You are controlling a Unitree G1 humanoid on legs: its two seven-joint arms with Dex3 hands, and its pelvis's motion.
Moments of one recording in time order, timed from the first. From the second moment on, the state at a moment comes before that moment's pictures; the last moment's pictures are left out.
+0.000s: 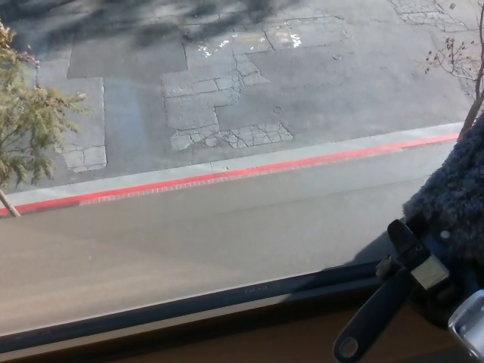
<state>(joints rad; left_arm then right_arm) 0.33 0.16 0.33 1.23 -0.12 -0.52 0.18 -0.26 0.04 -0.46 0.14 0.43 0.72 0.08</state>
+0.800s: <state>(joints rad) 0.32 0.18 0.32 1.23 -0.12 -0.52 0.18 -0.39 -0.23 0.18 0.32 0.10 0.52 0.07</state>
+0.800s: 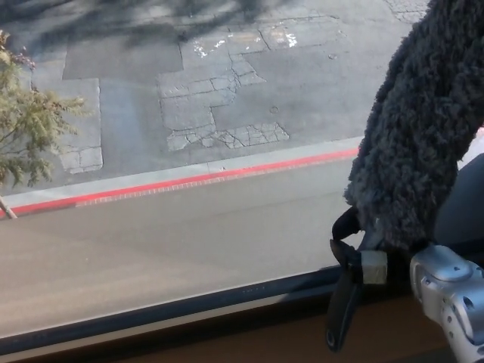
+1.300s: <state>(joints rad) 0.32 0.18 0.32 1.23 -0.12 -0.52 0.18 -0.40 -0.22 0.53 0.34 -0.12 0.34 0.09</state>
